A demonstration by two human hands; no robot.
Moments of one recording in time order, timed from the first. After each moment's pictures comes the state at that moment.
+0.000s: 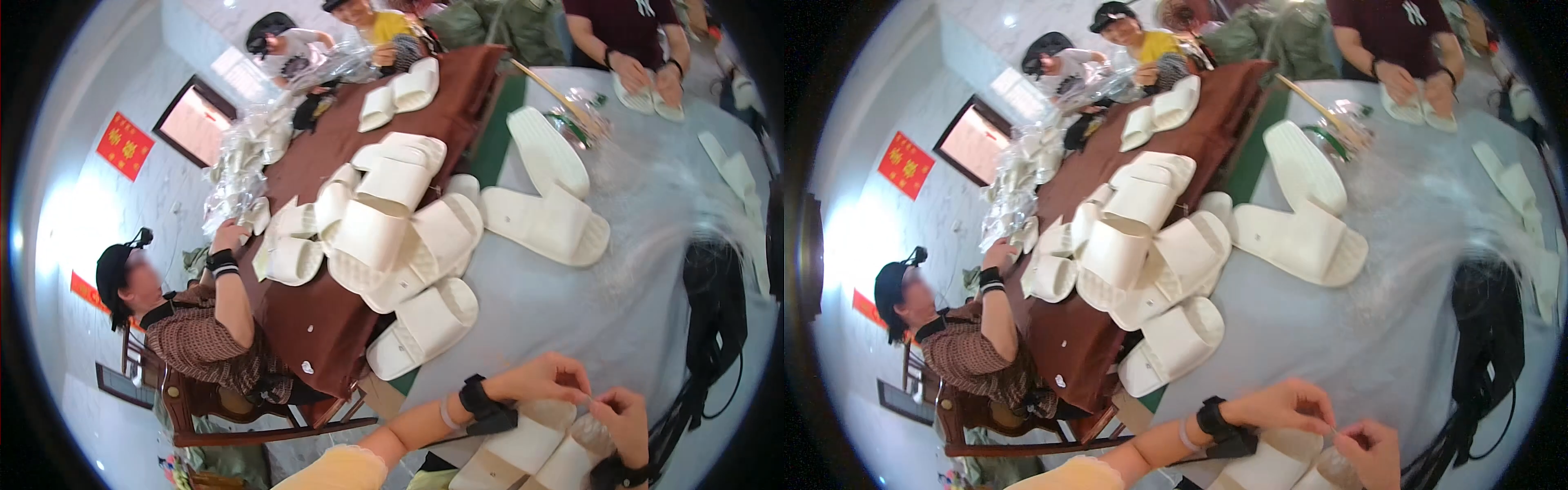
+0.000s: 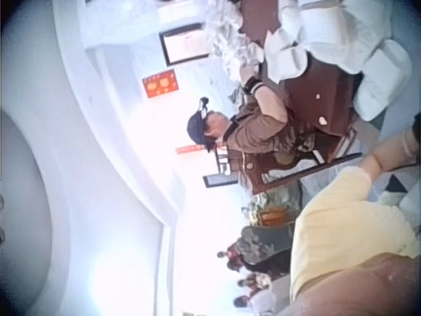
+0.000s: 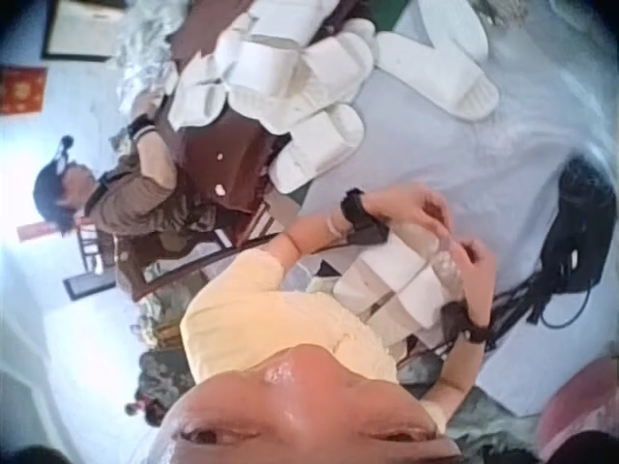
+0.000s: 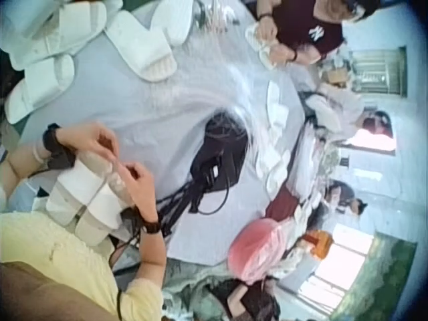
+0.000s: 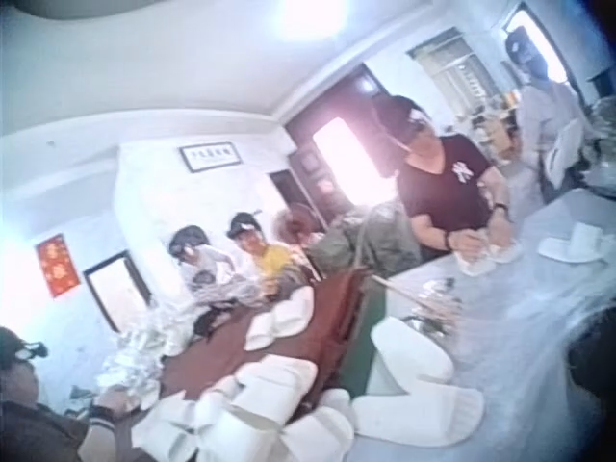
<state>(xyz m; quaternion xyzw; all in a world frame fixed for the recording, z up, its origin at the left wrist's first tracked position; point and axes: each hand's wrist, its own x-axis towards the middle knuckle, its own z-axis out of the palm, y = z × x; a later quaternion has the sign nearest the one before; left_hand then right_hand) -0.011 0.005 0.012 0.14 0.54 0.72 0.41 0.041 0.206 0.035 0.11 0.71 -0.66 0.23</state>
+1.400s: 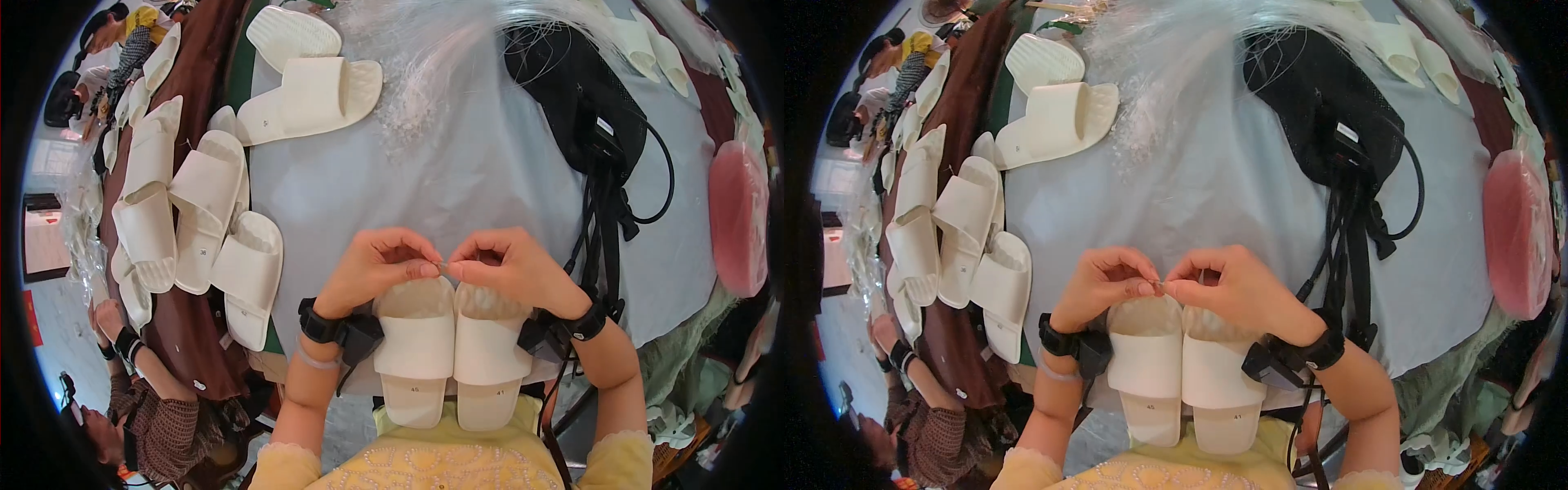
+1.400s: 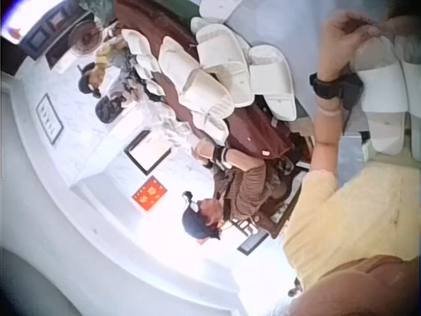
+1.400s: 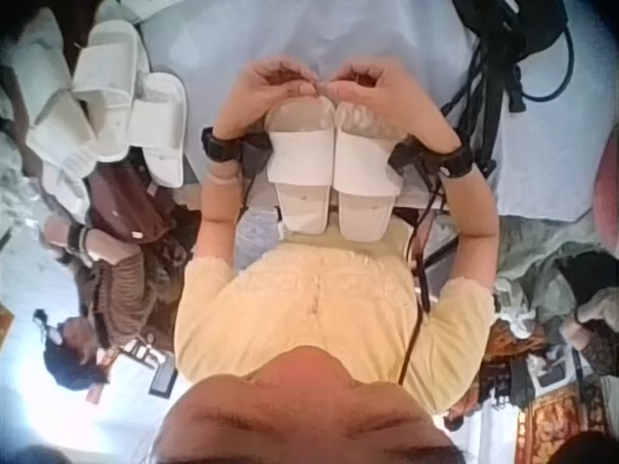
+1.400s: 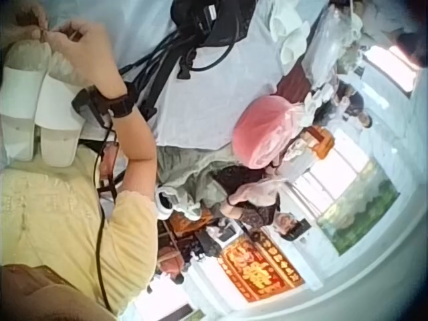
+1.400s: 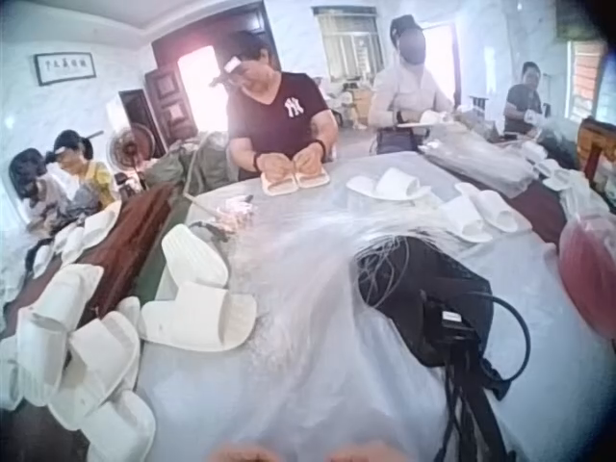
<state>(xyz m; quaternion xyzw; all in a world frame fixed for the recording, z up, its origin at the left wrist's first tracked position) -0.019 0.000 0.022 0.07 0.59 0.70 0.40 0.021 0.211 0.027 0.01 0.68 -0.68 0.28</state>
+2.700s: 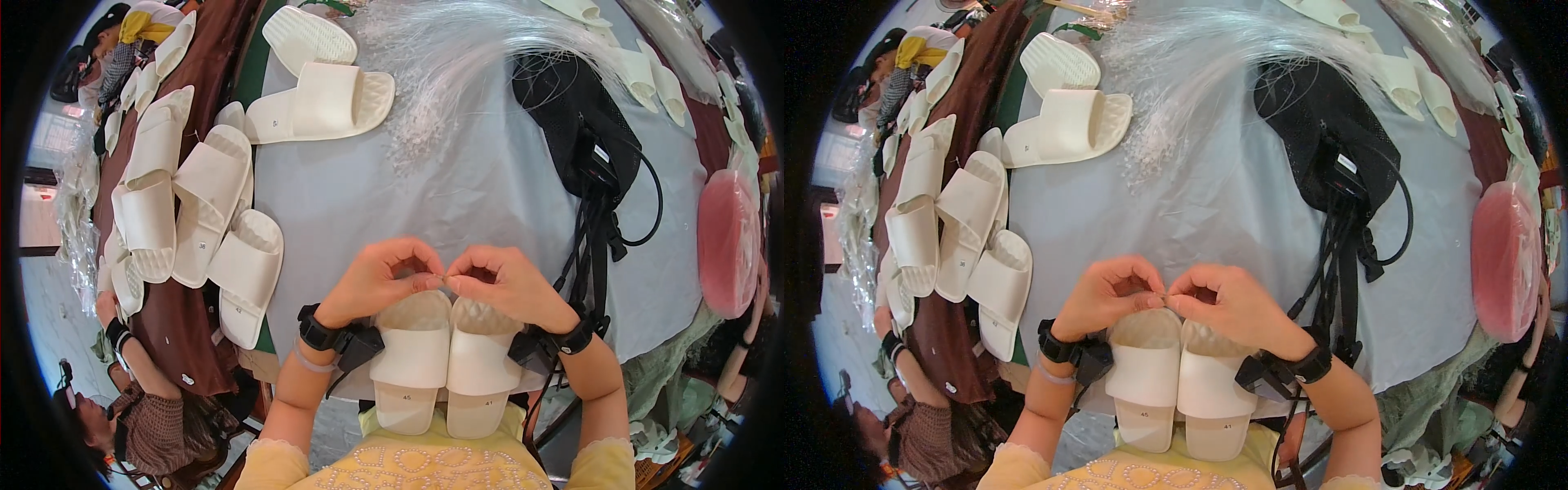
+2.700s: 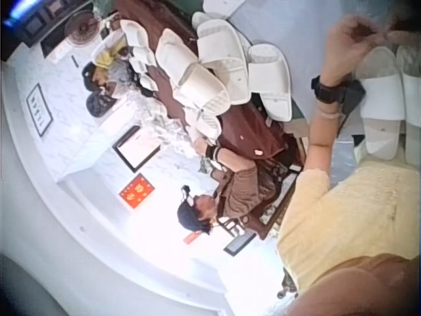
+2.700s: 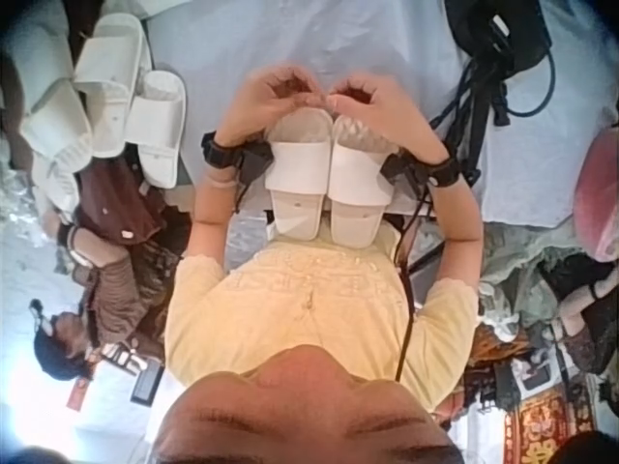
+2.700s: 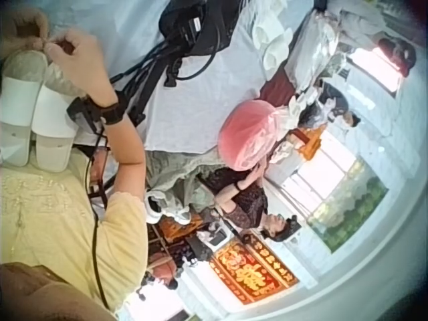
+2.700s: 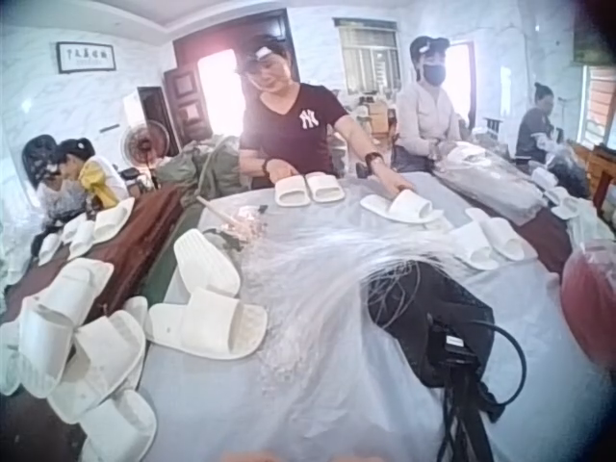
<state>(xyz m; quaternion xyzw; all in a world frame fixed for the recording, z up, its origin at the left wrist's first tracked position) -0.013 0.003 0.025 0.11 0.62 0.68 0.37 0.024 0.210 0.032 -0.02 0.68 -0.68 0.27</state>
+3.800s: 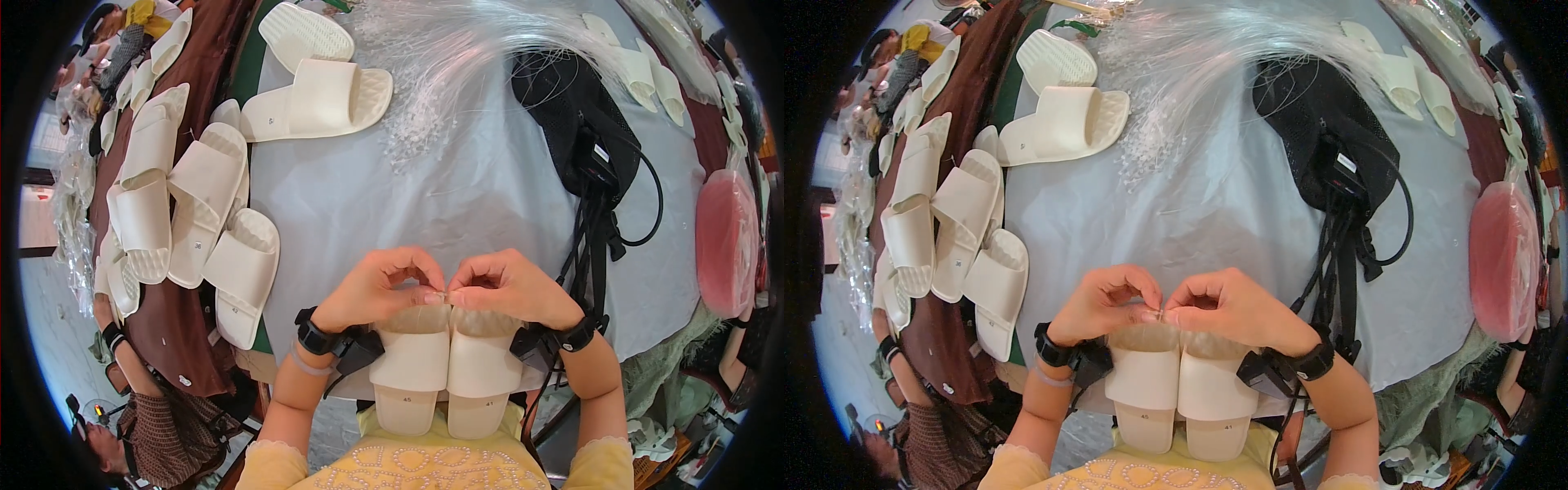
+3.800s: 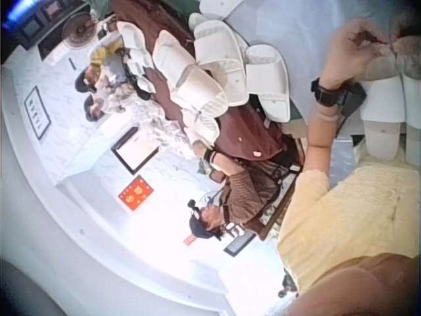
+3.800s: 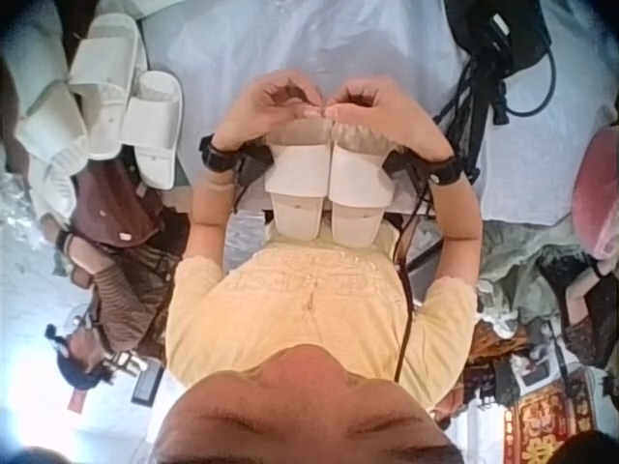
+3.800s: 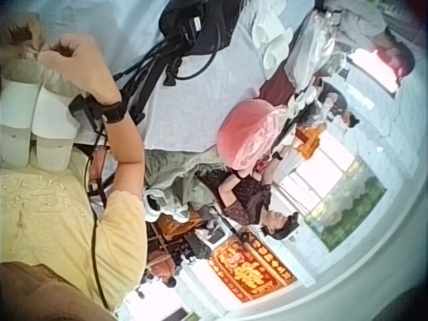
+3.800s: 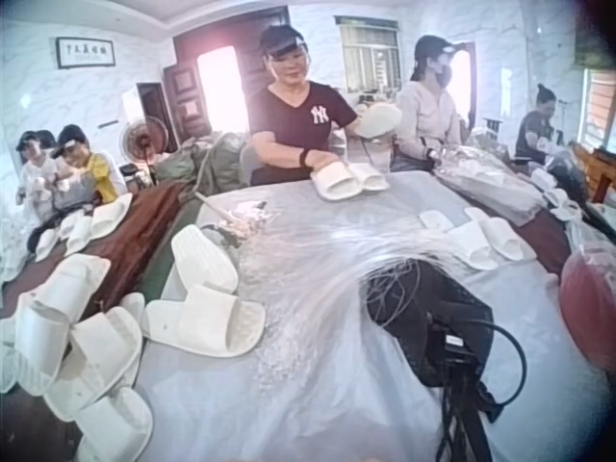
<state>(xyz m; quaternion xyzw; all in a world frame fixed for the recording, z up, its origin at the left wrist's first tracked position) -0.011 0.001 0.032 0.18 0.59 0.68 0.40 0.021 0.218 0.040 -0.03 0.62 -0.69 0.37</state>
